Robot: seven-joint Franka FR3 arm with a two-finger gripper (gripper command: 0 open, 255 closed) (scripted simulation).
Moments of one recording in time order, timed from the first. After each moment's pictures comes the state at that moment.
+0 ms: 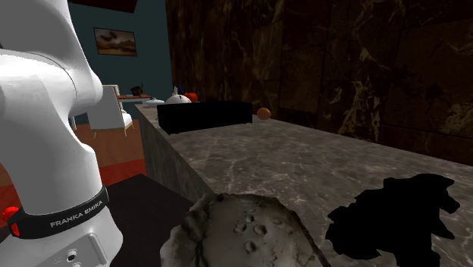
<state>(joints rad) -0.76 0.06 -0.61 -1.86 -0.19 1.83 -0.81</state>
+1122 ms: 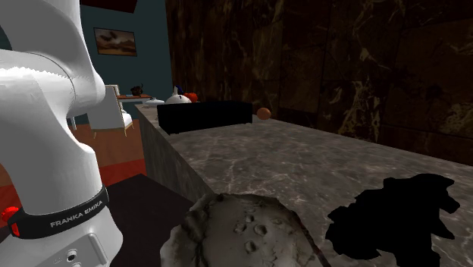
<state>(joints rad) -0.81 0.18 -0.64 -1.93 -0.13 2.01 -0.89</state>
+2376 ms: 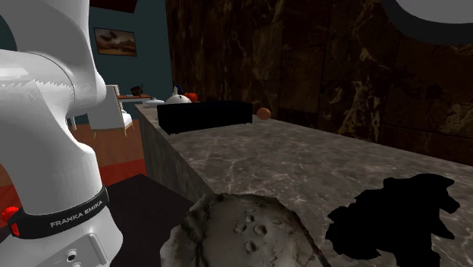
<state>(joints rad) -0.84 0.28 -0.62 -2.01 -0.07 2.18 -0.89</state>
